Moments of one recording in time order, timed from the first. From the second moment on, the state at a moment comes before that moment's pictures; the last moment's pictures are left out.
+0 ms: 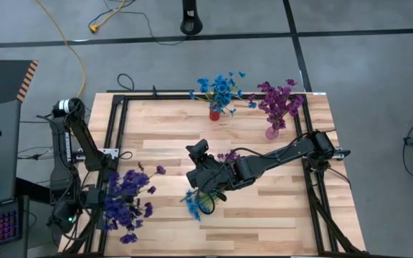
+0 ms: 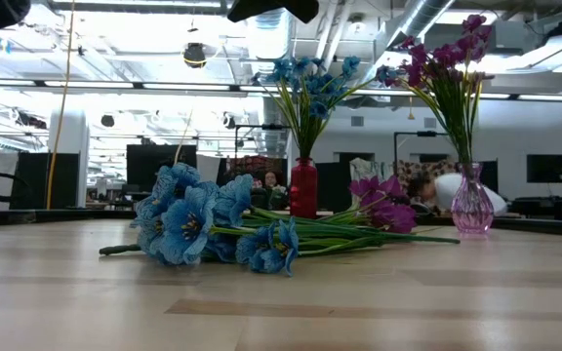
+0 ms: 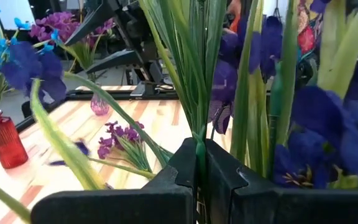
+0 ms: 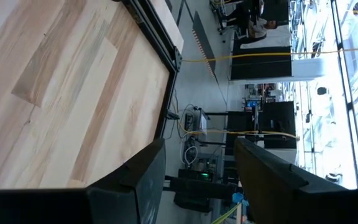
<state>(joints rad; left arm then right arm) -1.44 1.05 0.70 -0.51 -1.44 -0.88 0.33 1.95 1.78 -0.42 0.97 -0.86</state>
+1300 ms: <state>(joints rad) -1.48 1.05 0.66 -0.51 -1.50 -0.88 0.30 2.00 1.78 -0.24 0.19 0.03</state>
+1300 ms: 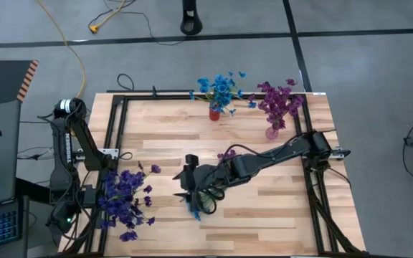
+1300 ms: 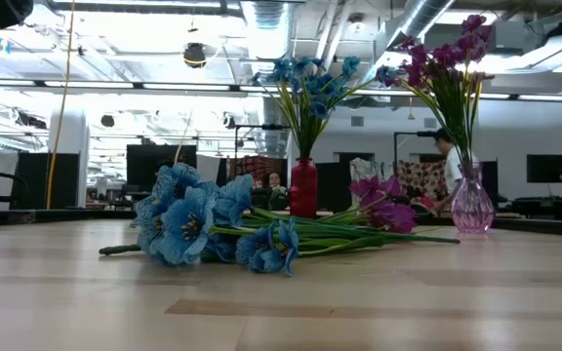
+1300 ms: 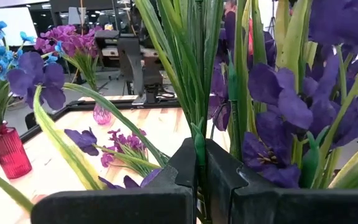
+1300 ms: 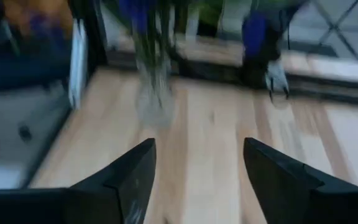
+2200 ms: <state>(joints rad) -1.48 1.05 0.66 -0.50 -1.50 -0.88 0.31 2.38 1.79 0.50 0.13 0.05</state>
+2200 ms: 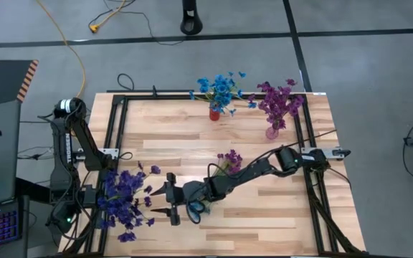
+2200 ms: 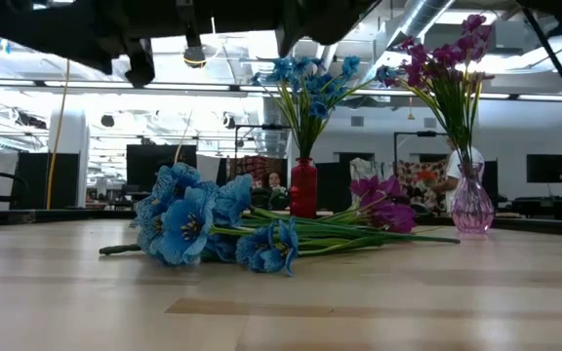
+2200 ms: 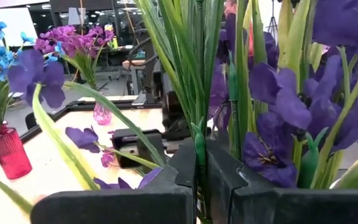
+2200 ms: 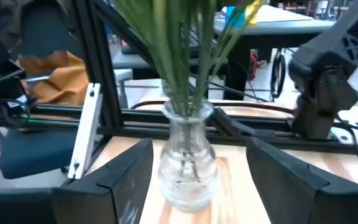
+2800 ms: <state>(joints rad) -1.48 1.05 0.66 -0.51 -1.50 -0.88 0.29 2.39 1.79 0.51 0.07 0.16</state>
